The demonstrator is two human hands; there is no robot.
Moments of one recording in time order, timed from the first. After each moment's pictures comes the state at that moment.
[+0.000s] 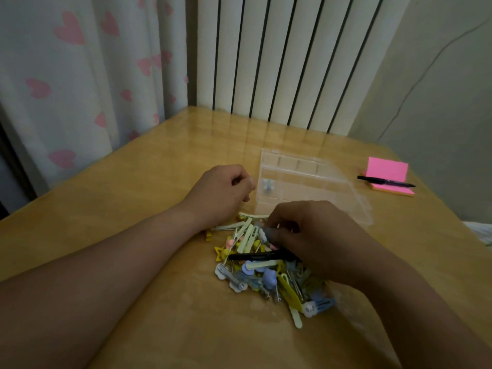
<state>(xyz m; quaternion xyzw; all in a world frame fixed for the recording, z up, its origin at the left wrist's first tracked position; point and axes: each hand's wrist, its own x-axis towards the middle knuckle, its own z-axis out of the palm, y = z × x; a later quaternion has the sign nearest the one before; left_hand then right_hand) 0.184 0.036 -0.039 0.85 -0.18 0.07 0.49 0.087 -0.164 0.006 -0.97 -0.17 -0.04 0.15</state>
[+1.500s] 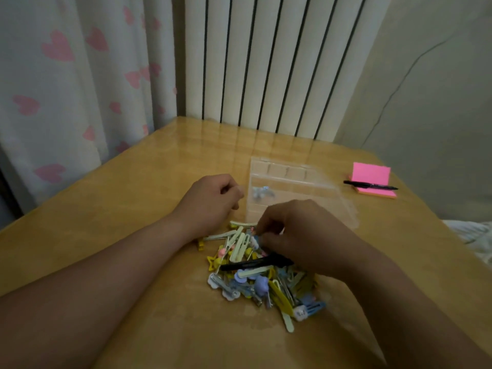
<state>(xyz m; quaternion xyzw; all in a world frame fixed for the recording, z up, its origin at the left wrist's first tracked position) 0.189 0.038 -0.042 0.85 -0.17 0.07 0.49 0.096 -0.160 0.012 -0.98 -0.15 -0.03 0.15</state>
